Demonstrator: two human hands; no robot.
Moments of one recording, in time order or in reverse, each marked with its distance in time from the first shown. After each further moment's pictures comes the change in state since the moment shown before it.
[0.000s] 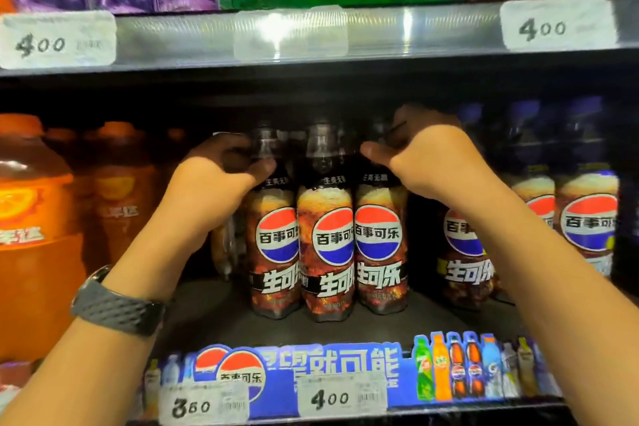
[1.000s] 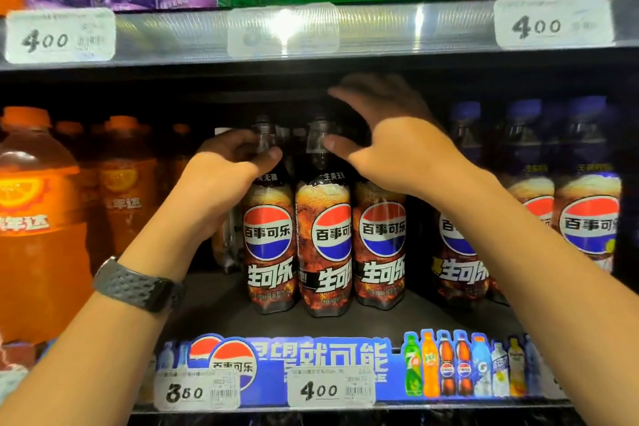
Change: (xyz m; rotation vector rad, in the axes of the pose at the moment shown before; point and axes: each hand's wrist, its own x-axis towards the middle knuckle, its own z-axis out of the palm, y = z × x) left_hand 0.001 0.006 0.013 -0.276 -0.082 -0.108; right_hand 0.003 -0.017 -0.004 -0.055 0.051 -0.483
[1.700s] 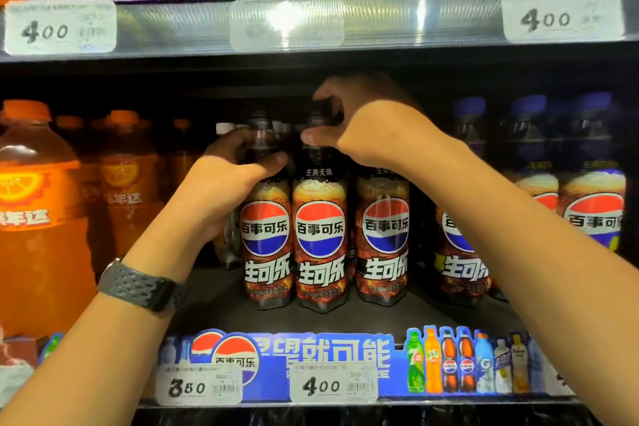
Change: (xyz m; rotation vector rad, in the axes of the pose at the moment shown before) left_hand -0.003 -0.009 -0.002 -0.026 -0.071 -0.005; right_hand 0.030 -0.021 0.002 0.052 -0.183 0.149
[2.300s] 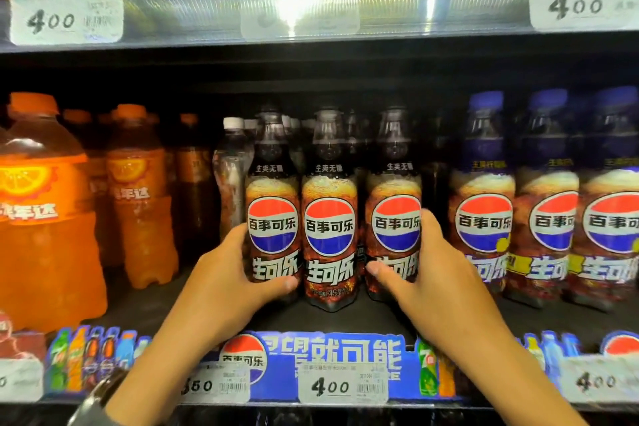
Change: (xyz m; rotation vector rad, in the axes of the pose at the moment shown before) left_hand -0.083 -0.068 -0.013 0.513 -0.072 -0.051; right_hand -0.154 0.037 0.090 0.326 0.045 0.341
